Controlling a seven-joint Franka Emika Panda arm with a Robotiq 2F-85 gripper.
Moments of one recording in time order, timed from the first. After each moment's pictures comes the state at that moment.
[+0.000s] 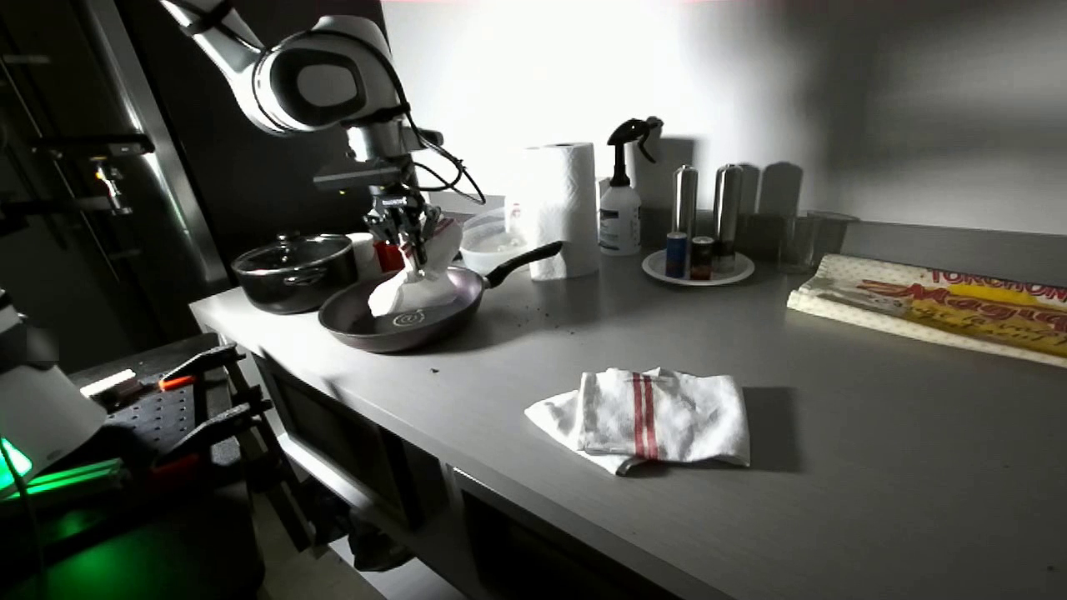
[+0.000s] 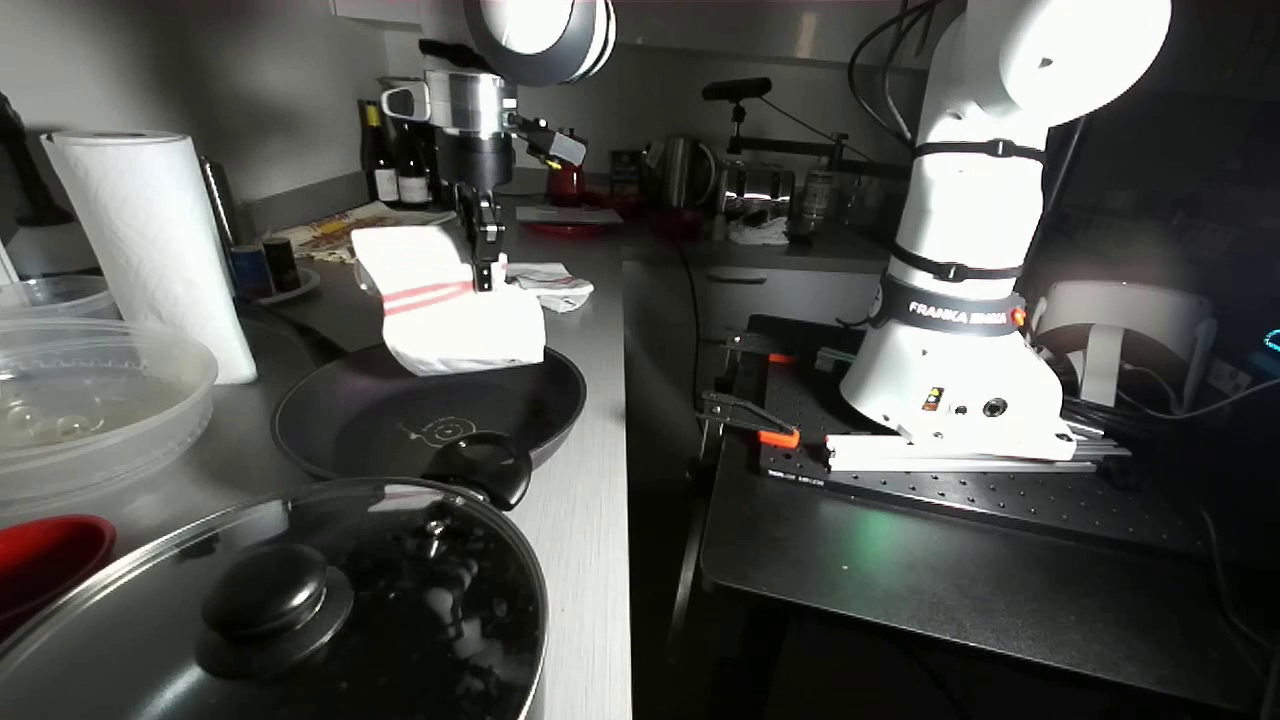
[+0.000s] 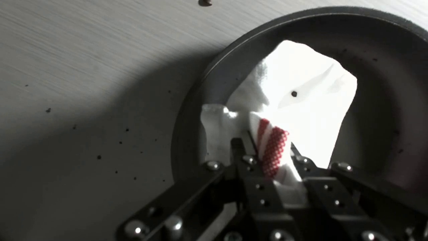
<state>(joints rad) -0.02 0.18 0.07 -2.44 -0.15 2.67 -0.55</state>
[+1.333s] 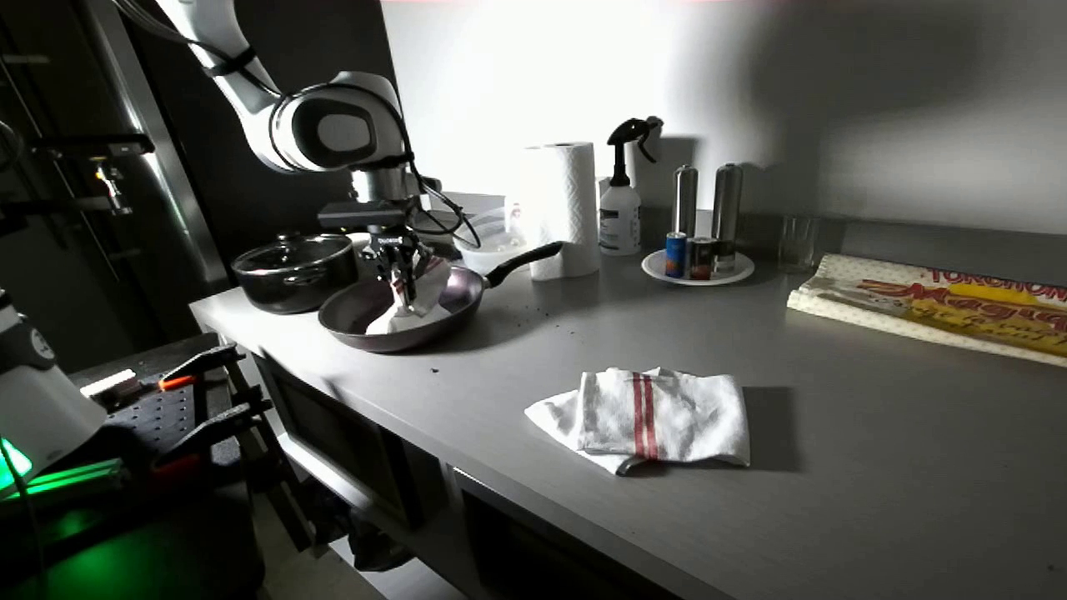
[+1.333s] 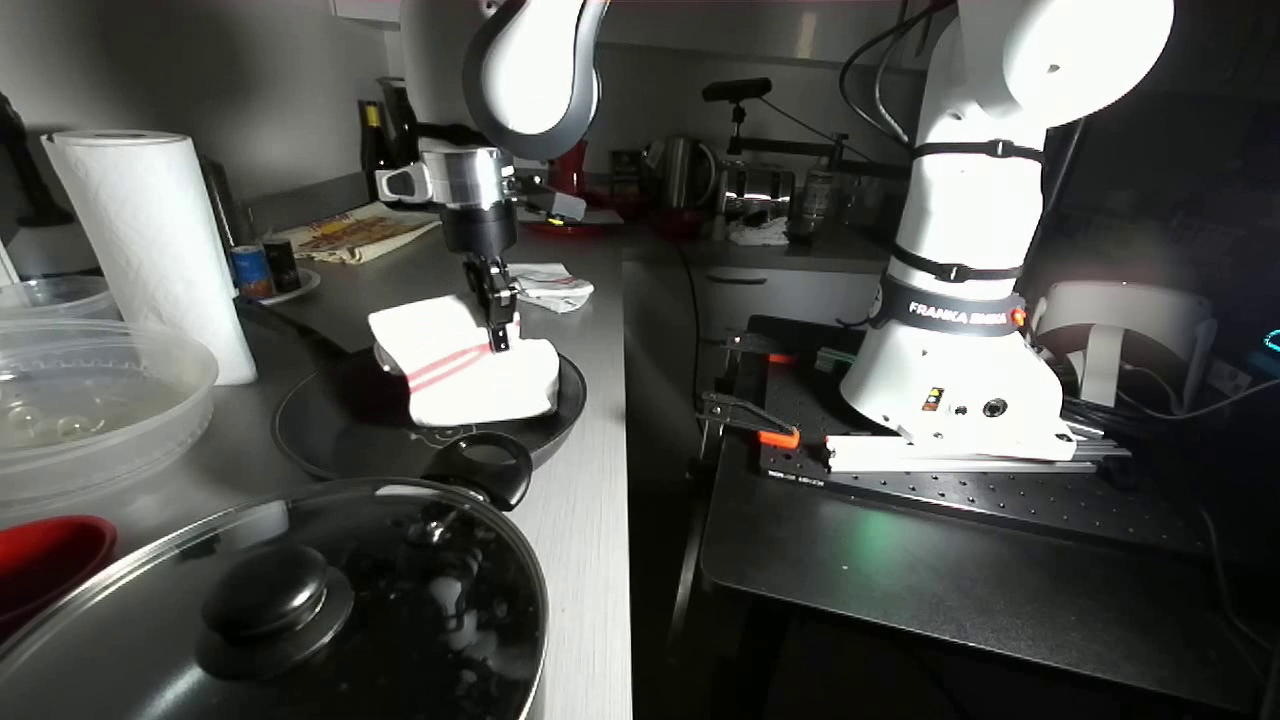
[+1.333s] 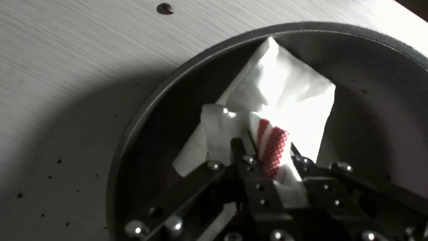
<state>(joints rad) 0.00 0.33 0.08 -2.40 -0.21 2.67 -0.53</state>
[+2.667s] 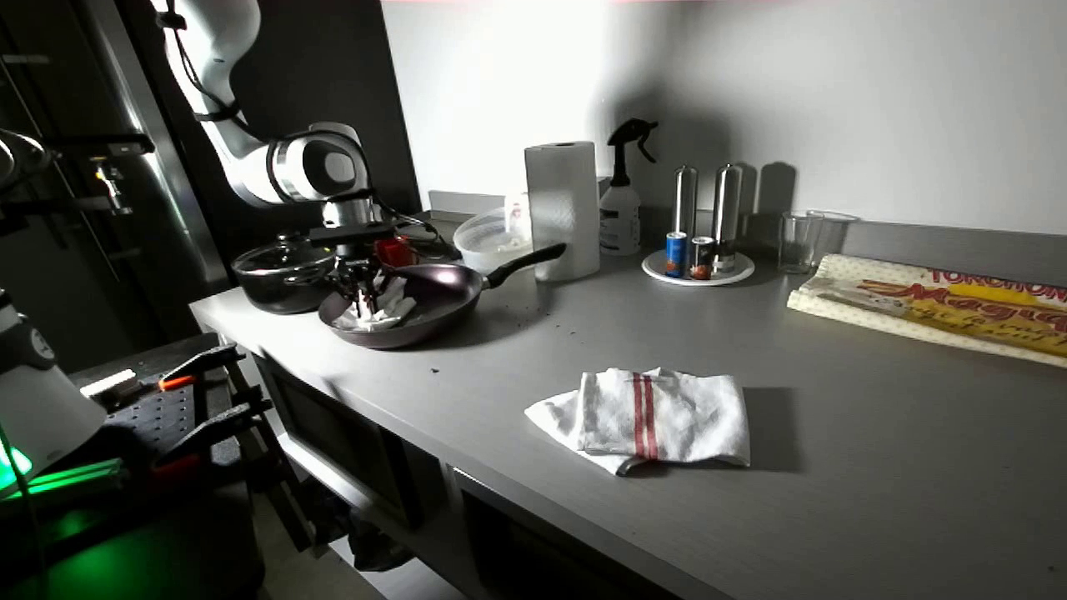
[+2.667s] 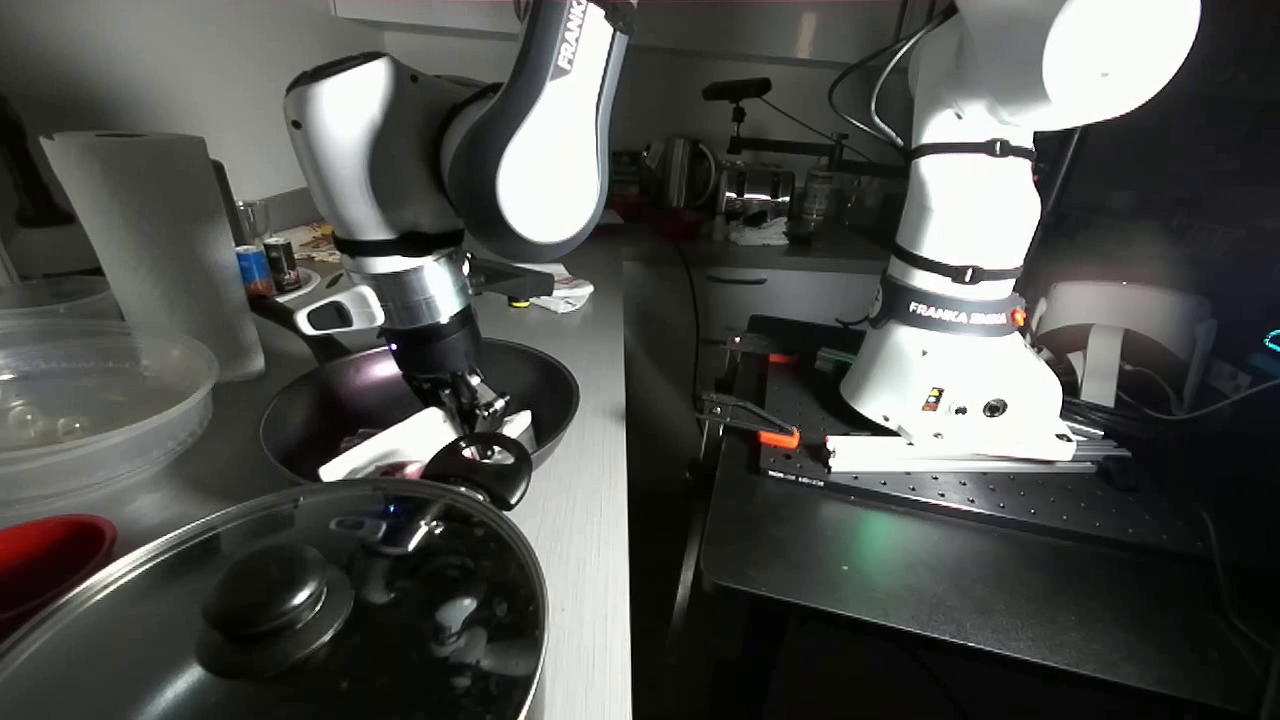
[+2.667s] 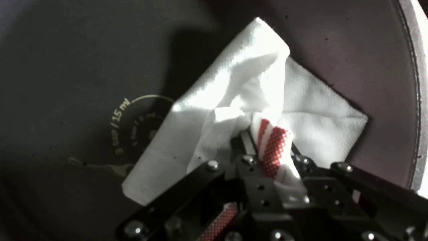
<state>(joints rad) 0.21 0.53 0.16 -2.29 -0.45 2.62 -0.48</state>
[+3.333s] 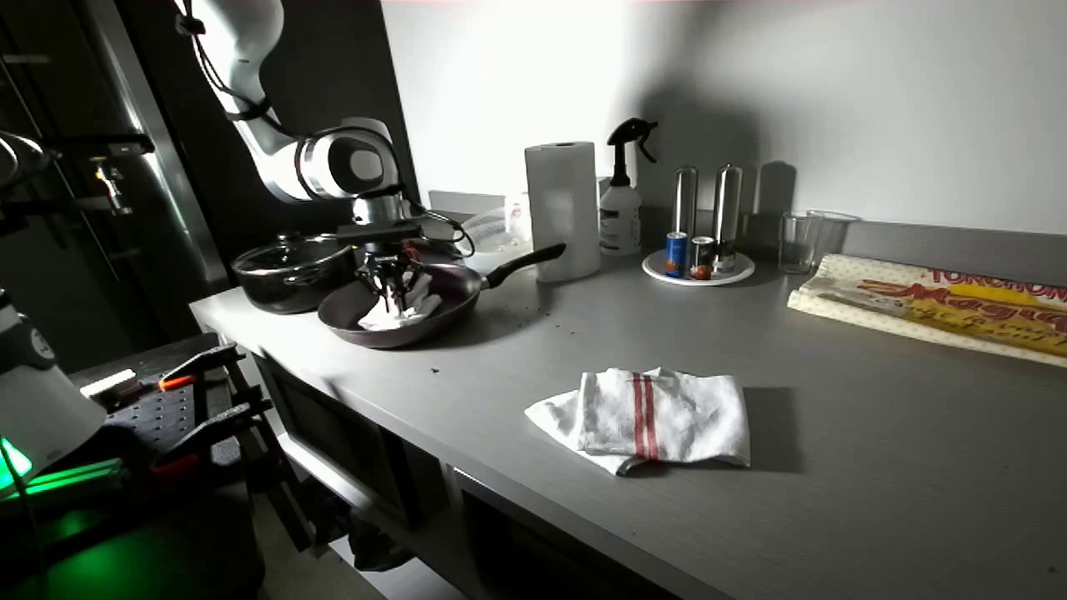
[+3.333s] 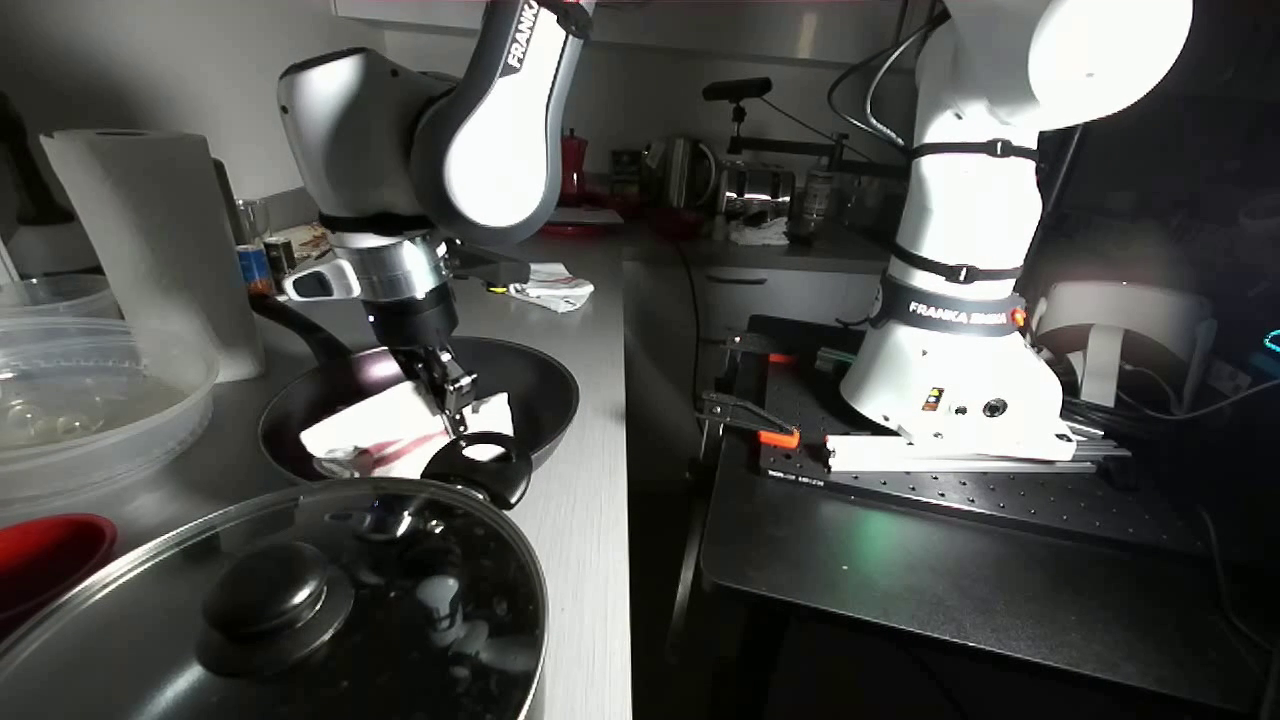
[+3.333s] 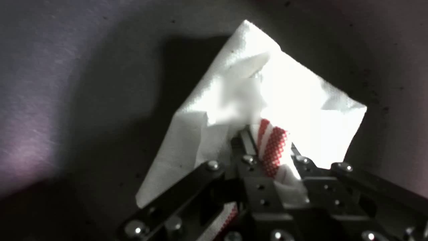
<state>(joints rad) 0.12 0.57 0.16 -2.20 -0.41 2.61 -0.49</state>
